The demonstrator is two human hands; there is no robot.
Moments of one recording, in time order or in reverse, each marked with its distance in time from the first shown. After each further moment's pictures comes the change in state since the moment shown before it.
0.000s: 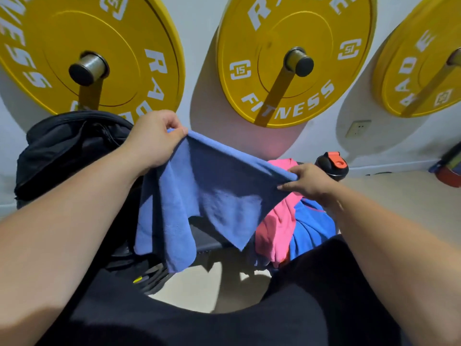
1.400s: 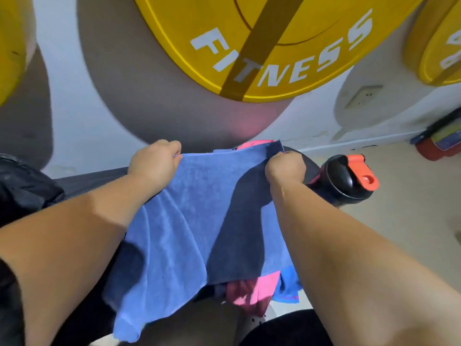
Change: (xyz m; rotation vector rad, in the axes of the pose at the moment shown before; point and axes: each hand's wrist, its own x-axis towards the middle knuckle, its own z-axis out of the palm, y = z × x) left_hand 0.126 -0.143 0.308 0.384 -0.391 0.037; right_hand 0.208 0.084 0.057 0.208 0.506 0.742
